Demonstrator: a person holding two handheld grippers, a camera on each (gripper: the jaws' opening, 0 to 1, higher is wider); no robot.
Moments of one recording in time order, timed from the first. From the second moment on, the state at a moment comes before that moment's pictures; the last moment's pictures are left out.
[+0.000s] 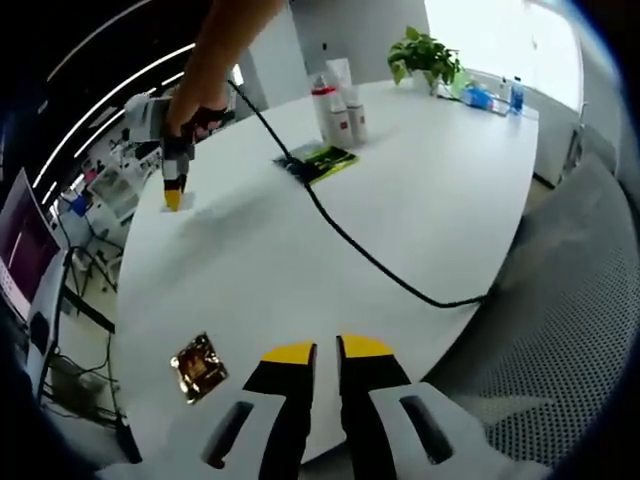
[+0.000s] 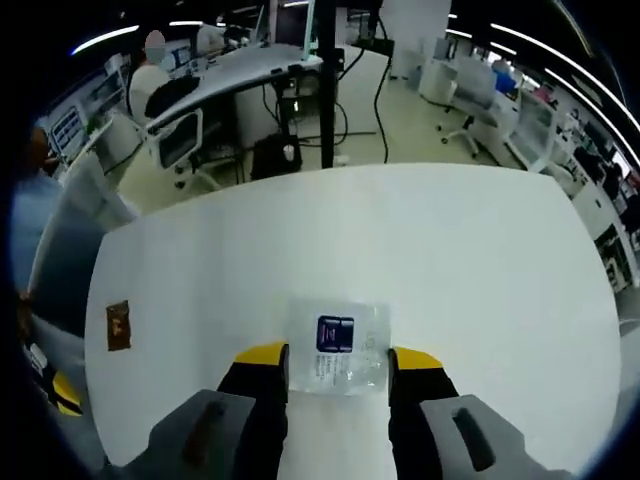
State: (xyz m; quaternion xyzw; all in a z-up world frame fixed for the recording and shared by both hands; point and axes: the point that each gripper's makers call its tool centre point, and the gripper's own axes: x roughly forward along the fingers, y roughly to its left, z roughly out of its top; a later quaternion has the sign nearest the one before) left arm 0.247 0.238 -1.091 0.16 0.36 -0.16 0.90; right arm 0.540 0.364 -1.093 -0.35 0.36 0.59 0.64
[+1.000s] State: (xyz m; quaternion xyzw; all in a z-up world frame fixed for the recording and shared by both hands) left arm 0.252 0.234 -1.076 0.10 0.33 -0.16 0.92; right arm 0.353 0.183 -1.099 -0.31 0.40 0.56 0.65
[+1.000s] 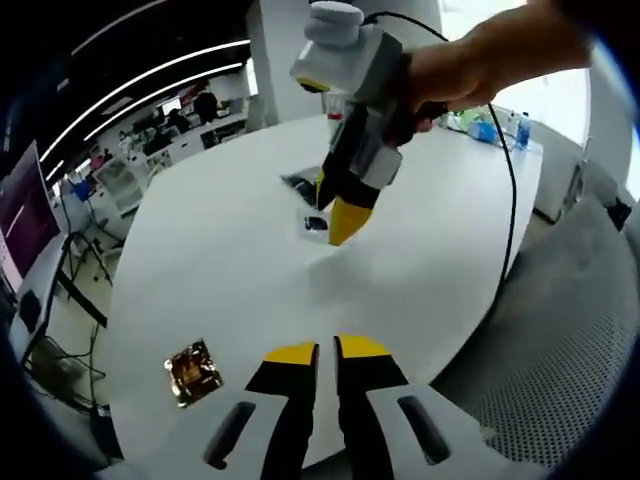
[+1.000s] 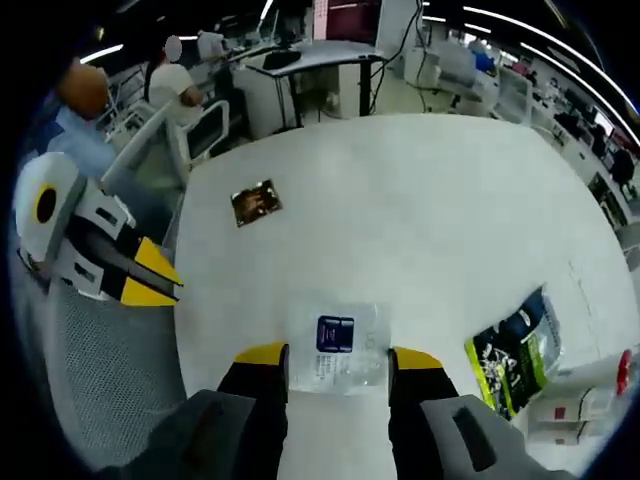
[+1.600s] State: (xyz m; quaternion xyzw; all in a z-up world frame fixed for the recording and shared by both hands) left arm 0.248 0.216 -1.084 0.07 0.36 -0.19 0.91; right arm 0.311 0.158 -1.097 -0.23 0.41 0.55 0.69
